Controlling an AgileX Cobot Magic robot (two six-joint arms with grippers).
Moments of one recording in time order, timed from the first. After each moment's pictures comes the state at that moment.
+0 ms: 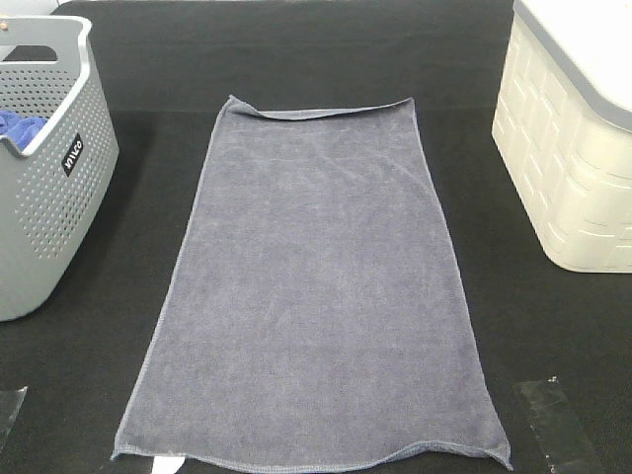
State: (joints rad) left arm -0.36 0.19 -0.55 0.10 1.16 -0.01; right arm 0.20 0.22 -0.51 0.14 1.09 -0.19
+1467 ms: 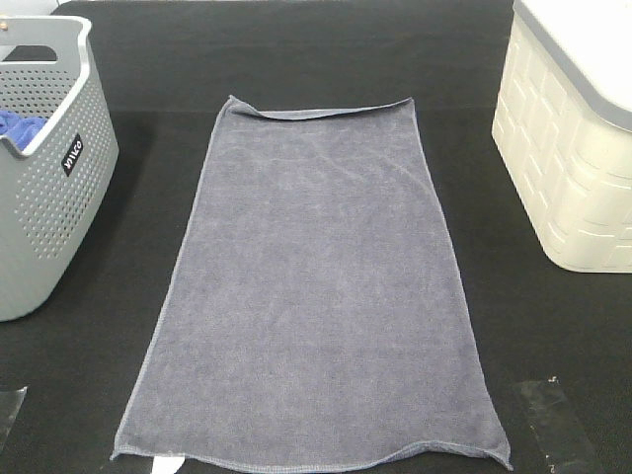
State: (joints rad) left arm -0.36 0.16 -0.51 -0.06 1.05 0.10; right arm 0.12 0.11 -0.51 0.17 1.08 -0.14
